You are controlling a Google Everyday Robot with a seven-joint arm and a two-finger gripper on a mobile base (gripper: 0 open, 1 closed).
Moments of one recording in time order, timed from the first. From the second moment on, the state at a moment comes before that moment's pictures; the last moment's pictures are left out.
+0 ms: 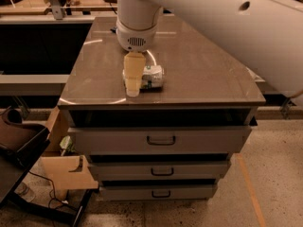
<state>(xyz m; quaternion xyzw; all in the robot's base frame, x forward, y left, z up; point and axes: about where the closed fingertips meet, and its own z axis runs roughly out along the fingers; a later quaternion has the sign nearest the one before) 0.588 0.041 0.926 -0.70 0.69 -0.06 0.17</state>
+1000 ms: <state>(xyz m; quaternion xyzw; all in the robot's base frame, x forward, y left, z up) 0.614 0.061 0.883 -0.70 0.69 -0.04 0.15</state>
